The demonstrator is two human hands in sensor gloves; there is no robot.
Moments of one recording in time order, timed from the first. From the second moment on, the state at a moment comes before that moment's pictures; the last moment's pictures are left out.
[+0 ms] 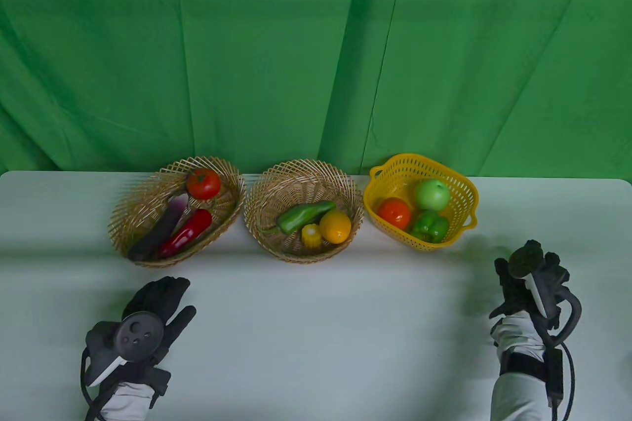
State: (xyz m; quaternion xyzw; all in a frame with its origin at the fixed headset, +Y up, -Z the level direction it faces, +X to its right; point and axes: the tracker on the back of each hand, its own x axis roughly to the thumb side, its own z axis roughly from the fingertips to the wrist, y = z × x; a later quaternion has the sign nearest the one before) left_hand -0.296 -0.712 -0.265 0.07 -0.05 0.14 0.99; right_hand 0.383 -0.728 -0.392 -0.31 0.02 0.95 0.06
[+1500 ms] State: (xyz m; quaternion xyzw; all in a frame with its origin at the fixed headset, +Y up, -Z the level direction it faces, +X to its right) left_hand -0.297 -0.709 -0.265 0.08 -0.05 0.14 0.99; right_hand 0.364 -0.716 -0.401 -0.29 -0.02 0.95 -0.03
